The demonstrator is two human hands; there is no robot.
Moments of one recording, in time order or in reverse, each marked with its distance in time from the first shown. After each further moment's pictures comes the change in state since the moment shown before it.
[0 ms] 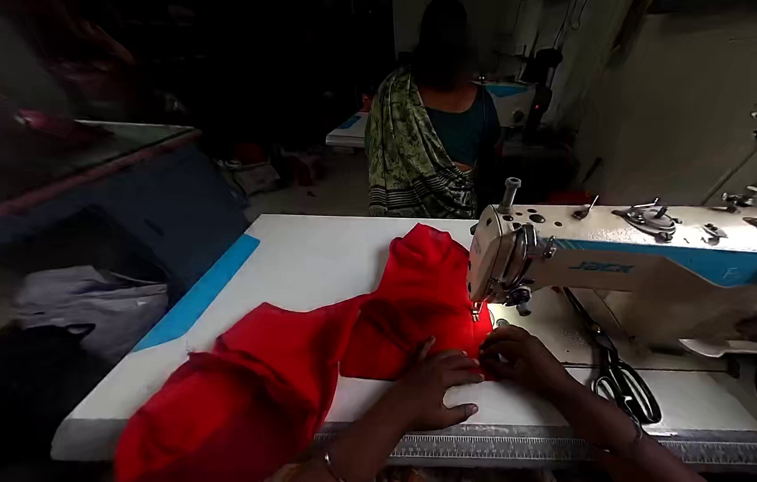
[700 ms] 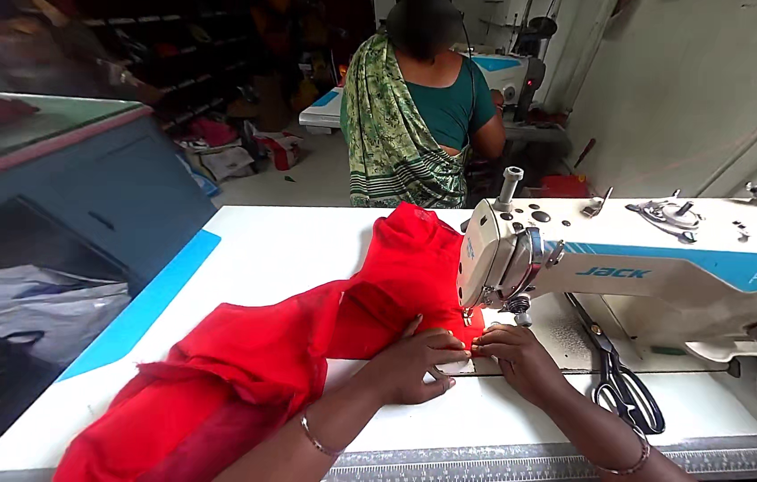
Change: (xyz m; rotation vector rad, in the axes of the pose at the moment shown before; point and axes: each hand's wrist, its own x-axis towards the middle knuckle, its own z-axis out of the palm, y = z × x) left_hand 0.033 -0.044 -0.023 0.126 0.030 0.193; right_hand -0.003 0.003 0.003 -0.229 0.096 0.007
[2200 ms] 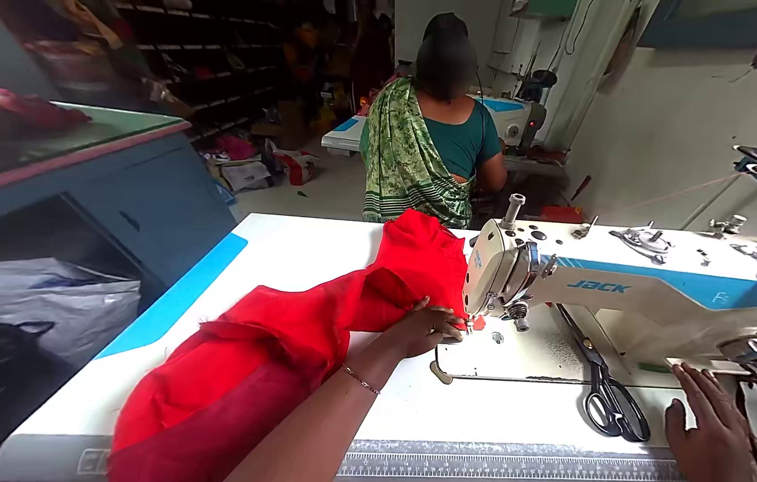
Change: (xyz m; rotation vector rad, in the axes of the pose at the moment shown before) left_hand 0.032 -0.040 -0.016 -0.197 0.092 -0.063; right_hand -0.161 0.064 -0.124 -0.566 0.396 0.415
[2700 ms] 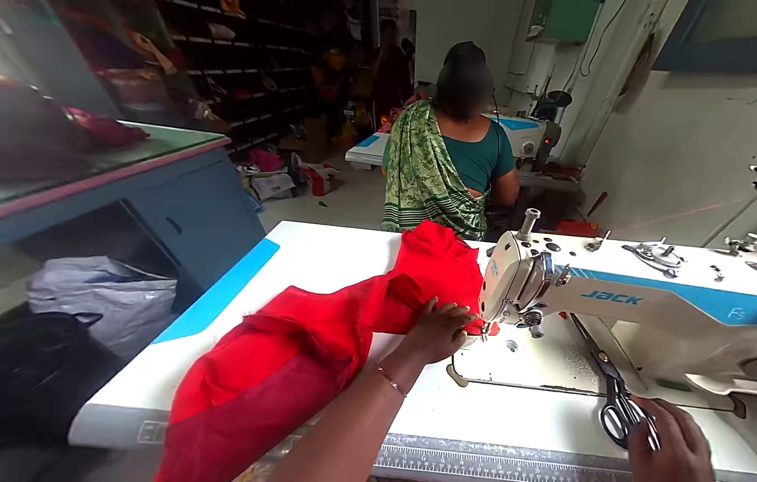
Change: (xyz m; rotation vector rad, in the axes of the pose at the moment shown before) left_hand 0.007 0.016 0.006 0.412 0.019 -0.250; right_hand -0.004 -0.102 -0.008 0.076 -0.023 0.052
